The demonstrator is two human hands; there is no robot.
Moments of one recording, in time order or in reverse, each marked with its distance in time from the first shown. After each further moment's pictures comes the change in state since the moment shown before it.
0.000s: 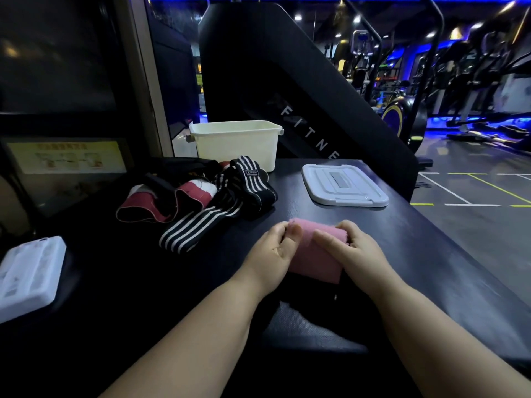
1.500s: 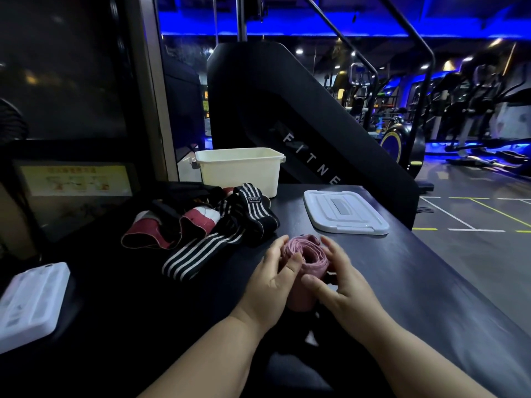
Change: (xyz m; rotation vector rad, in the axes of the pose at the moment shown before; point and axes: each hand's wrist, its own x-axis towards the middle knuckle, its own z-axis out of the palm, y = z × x) left_hand -0.003 -0.004 0.000 -0.208 0.081 0.055; right_hand -0.008 -0.001 0.014 0.041 -0.097 -0.271
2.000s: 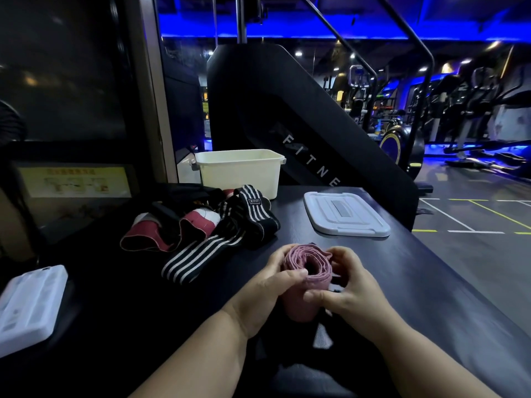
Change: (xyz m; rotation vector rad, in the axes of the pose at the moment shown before) left_hand 0.004 -0.002 -0.011 -0.358 -0.310 -0.105; right_hand 0.004 0.004 -0.007 0.138 0.034 0.088
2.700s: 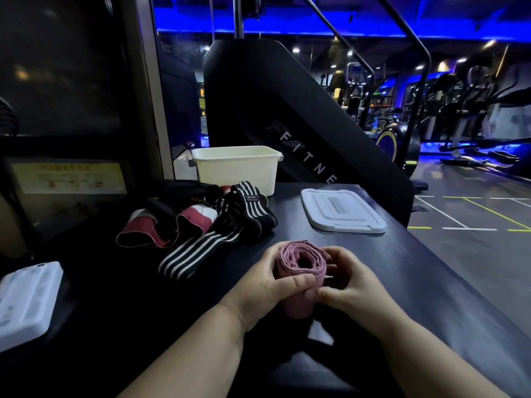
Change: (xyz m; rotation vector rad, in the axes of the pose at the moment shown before) left_hand -0.001 0.002 0.000 0.124 0.066 0.060; right_hand -0.001 0.001 -0.008 0.251 -0.141 0.013
